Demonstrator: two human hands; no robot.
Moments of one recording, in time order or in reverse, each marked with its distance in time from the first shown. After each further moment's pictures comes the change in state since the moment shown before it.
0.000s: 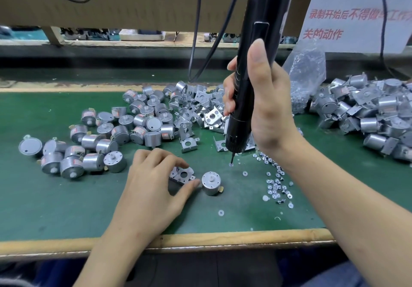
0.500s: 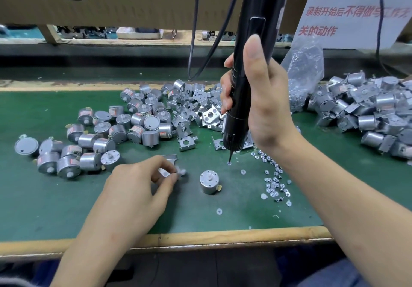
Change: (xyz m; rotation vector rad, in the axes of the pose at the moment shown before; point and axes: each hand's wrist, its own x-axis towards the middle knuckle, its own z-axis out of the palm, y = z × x) left_hand -0.002 0.003 -0.030 -0.031 -0.101 -0.179; right_hand -0.001 -0.003 0.001 -0.002 0.008 0.016
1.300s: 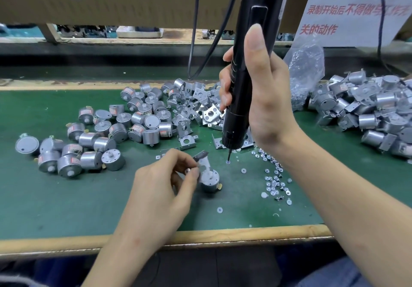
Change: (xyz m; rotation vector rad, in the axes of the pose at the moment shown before) left_hand -0.006 0.024 0.023 -0.291 0.088 0.090; right_hand -0.001 -0.008 0.005 0.019 -0.015 0.010
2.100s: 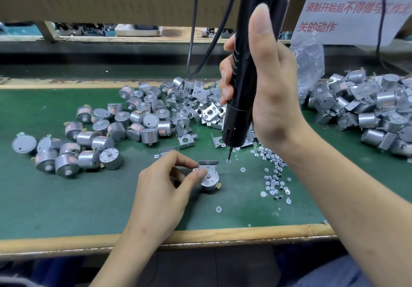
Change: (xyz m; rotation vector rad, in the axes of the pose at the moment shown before) left_hand 0.003 -0.014 0.019 -0.211 0.027 -0.163; right_hand -0.002 -0.015 0.003 -0.025 0.003 -0.002
